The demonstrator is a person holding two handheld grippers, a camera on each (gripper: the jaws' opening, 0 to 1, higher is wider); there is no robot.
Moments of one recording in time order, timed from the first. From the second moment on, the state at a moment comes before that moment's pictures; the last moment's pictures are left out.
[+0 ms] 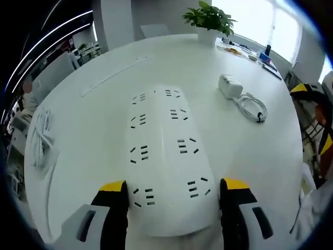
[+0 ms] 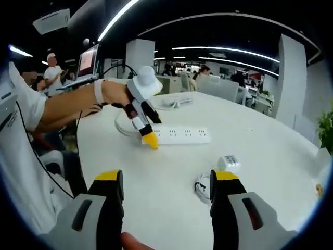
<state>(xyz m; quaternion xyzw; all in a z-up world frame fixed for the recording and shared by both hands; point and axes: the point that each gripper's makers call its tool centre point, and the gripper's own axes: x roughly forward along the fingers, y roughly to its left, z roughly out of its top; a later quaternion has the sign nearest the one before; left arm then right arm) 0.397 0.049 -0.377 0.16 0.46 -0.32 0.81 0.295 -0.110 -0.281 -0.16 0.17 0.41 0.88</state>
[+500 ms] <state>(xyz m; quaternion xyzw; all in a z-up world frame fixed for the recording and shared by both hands) 0.397 0.049 -0.377 0.16 0.45 -0.33 0.82 0.360 -0.073 -0.285 -0.32 0.13 0.49 0.80</state>
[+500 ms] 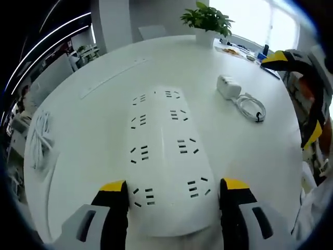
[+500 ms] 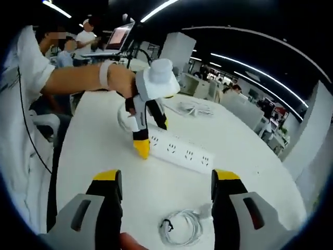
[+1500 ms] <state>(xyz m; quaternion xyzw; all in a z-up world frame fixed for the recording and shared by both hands) 0.398 0.048 -0.378 0.16 0.45 -0.33 0.82 0.491 -0.012 -0.340 -0.57 0.21 0.58 0.54</state>
